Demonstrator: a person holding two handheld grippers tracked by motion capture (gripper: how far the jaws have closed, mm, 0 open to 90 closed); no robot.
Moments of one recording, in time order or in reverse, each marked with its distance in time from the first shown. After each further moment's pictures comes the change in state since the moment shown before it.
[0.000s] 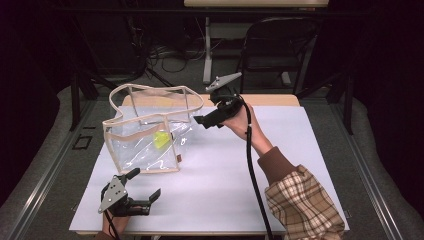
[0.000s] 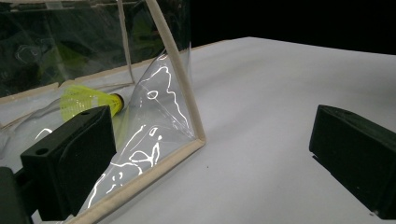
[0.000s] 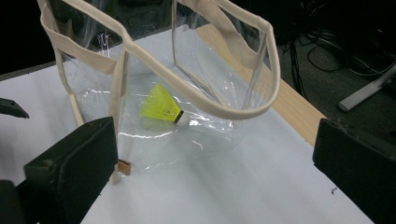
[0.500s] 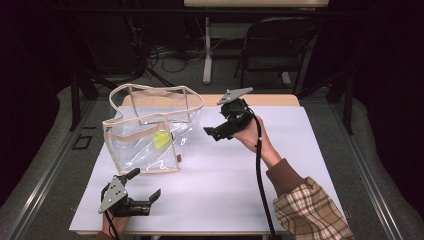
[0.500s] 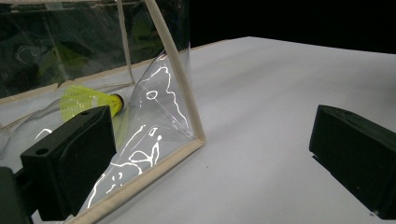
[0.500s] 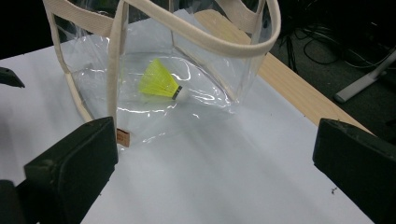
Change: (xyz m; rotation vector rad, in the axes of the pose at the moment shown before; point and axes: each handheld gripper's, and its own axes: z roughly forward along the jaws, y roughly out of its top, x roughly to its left) left arm 0.000 0.000 0.000 0.005 0.001 -0.002; right arm 0.003 -0.040 -0.012 -0.001 -0.018 0.008
